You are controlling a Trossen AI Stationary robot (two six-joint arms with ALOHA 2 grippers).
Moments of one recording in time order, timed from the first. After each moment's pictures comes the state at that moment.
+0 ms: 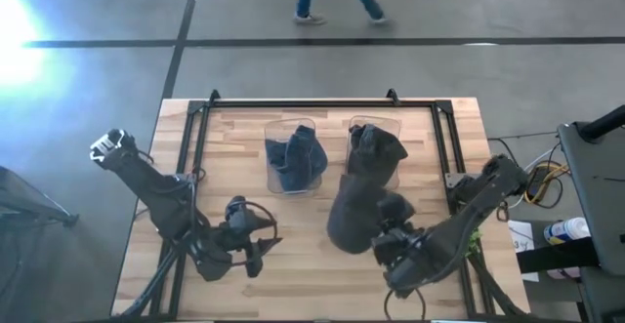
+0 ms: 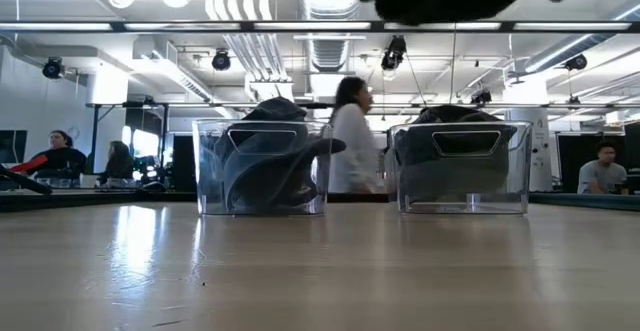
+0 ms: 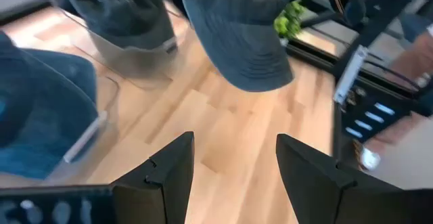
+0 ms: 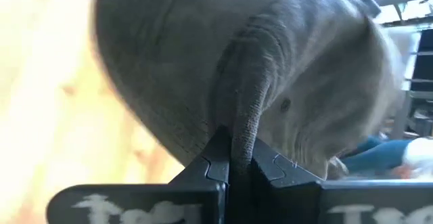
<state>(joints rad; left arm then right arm) -0.74 1.36 1.24 -0.60 -0.81 -0.94 0.71 1.78 1.76 -1.55 0.66 0.33</state>
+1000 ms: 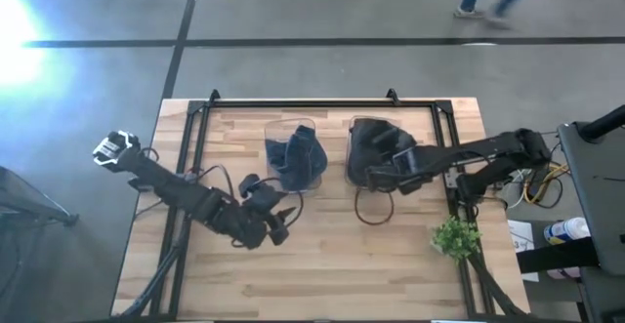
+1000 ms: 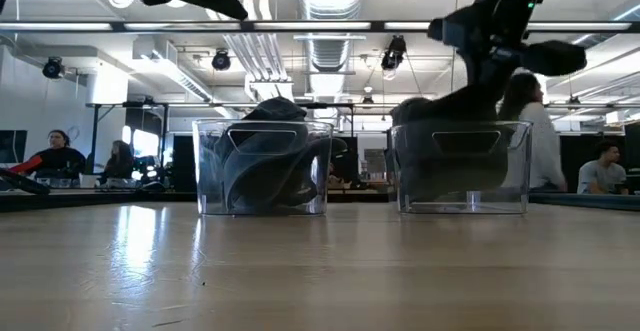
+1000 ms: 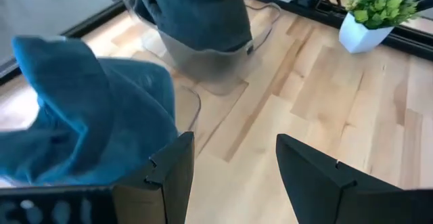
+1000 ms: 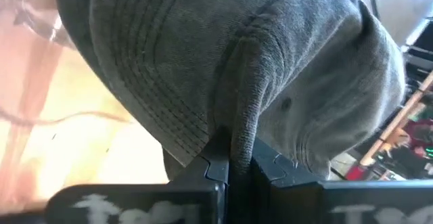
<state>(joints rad) -0.51 1.39 1.14 -0.56 -0.78 -0.80 0.10 1.44 1.13 -1.21 0.66 -0.43</state>
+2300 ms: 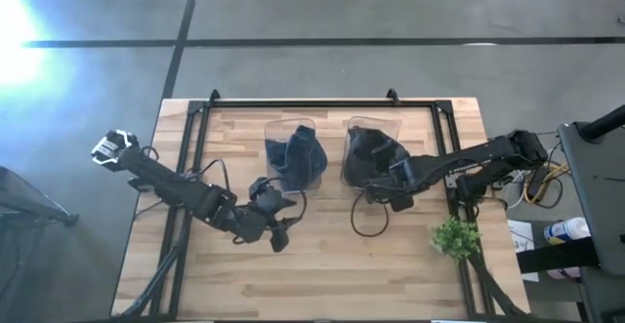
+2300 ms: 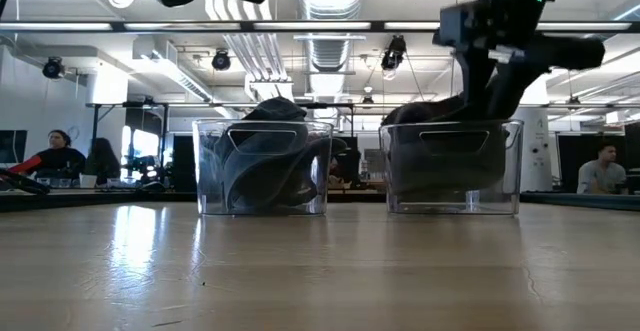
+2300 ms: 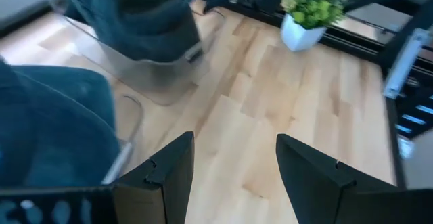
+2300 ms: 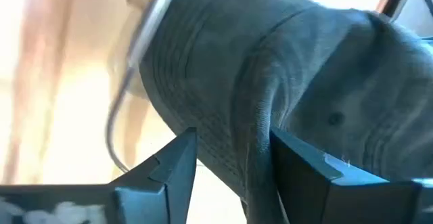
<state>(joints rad) -0.48 1.37 1.10 -0.35 -0.62 -0.67 0.17 1.48 1.11 -1.12 0.50 -0.21</state>
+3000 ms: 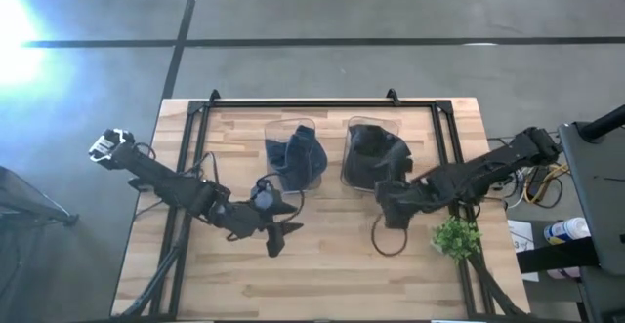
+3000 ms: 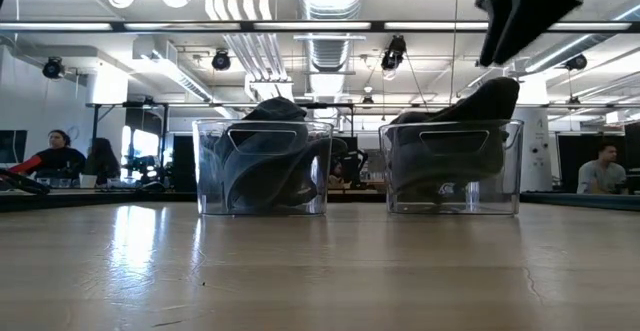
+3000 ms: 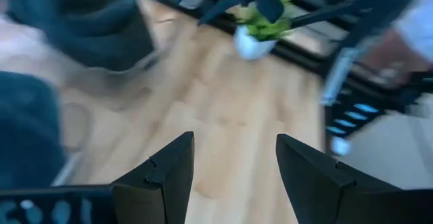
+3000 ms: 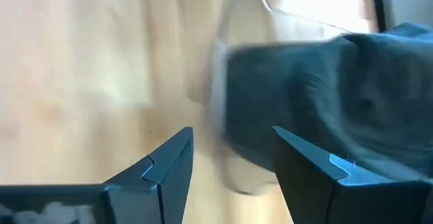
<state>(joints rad) -0.48 1.34 1.16 -0.35 -0.49 -0.70 0.36 1.34 1.12 -1.05 0.47 0.37</state>
